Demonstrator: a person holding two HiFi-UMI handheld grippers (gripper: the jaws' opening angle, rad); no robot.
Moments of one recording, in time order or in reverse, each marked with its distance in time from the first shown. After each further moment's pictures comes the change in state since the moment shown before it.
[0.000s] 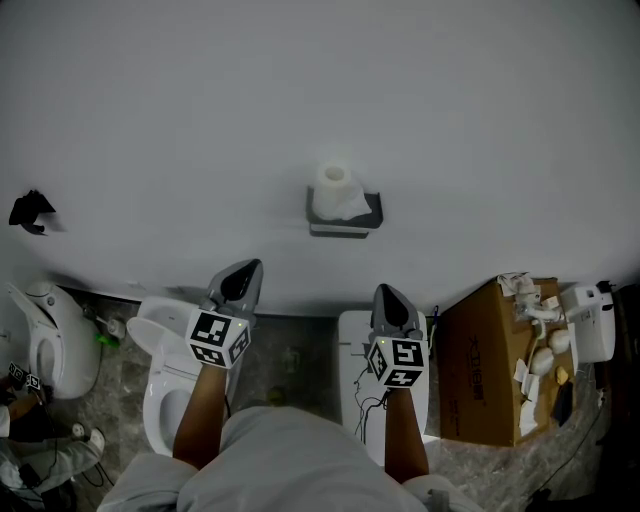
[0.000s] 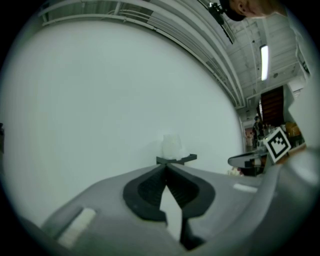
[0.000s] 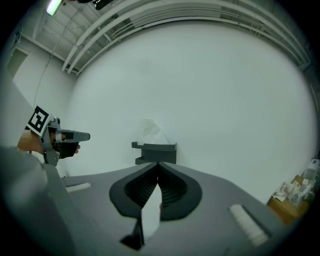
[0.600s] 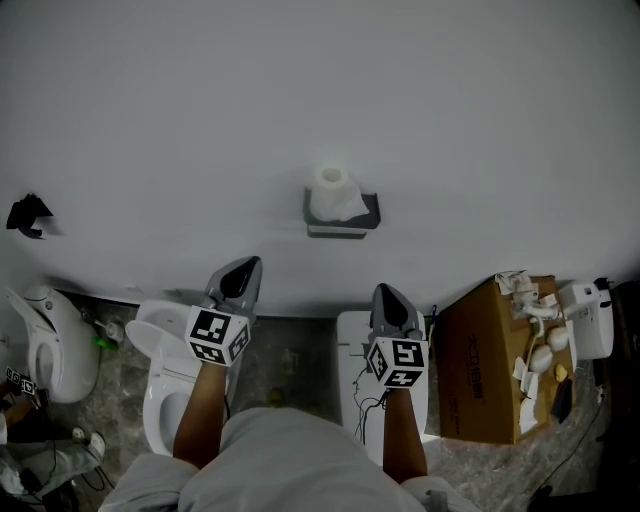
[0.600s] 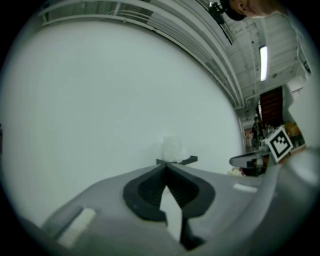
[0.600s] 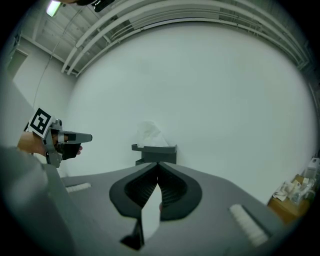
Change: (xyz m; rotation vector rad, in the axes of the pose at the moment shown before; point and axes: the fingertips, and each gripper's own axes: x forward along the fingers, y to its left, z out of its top) left arm 0.005 0.004 0.005 0.004 -0.013 -0.006; right arm -0.001 0.003 0.005 0.007 -0.016 -0.003
